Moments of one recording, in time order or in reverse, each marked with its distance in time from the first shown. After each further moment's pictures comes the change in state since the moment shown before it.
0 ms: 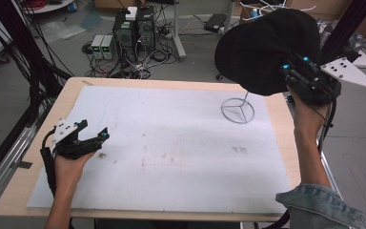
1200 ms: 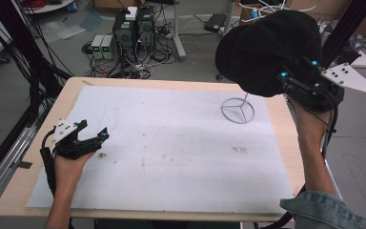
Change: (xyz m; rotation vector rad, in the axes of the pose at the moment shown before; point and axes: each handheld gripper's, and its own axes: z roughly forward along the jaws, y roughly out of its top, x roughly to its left) left arm 0.001 -0.001 0.000 0.003 0.003 -0.003; right arm 0.005 -0.001 -0.013 0.026 -0.034 -0.029
